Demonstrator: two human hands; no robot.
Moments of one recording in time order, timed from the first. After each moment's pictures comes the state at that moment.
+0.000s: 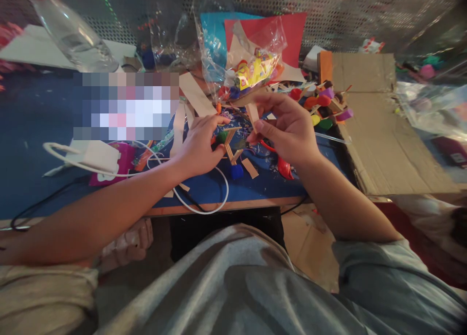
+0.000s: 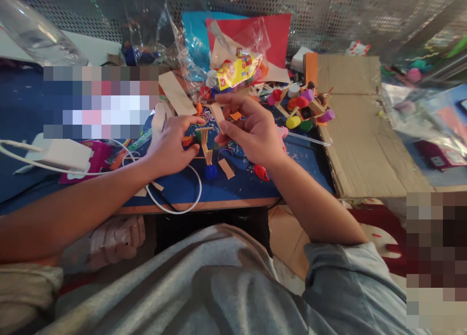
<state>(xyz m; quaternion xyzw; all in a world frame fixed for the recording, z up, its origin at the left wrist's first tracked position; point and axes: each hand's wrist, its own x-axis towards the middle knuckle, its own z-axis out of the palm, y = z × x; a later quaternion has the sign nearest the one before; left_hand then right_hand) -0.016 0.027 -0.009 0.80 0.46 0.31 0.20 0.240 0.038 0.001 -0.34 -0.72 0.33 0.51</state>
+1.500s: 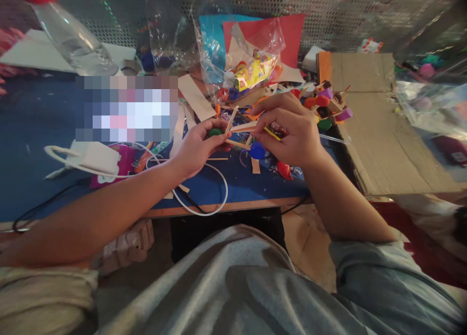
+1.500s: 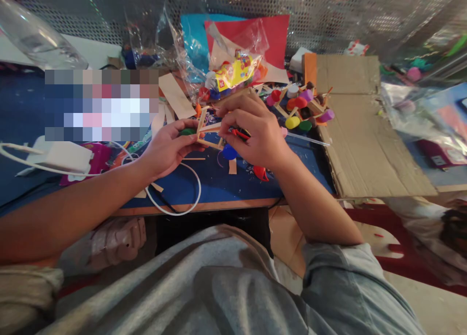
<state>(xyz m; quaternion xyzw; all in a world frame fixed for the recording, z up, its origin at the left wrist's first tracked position) 0.000 0.025 -0.005 0.45 0.40 0.47 0.65 0.255 0.035 0.031 -0.28 -0.84 0.12 0.46</state>
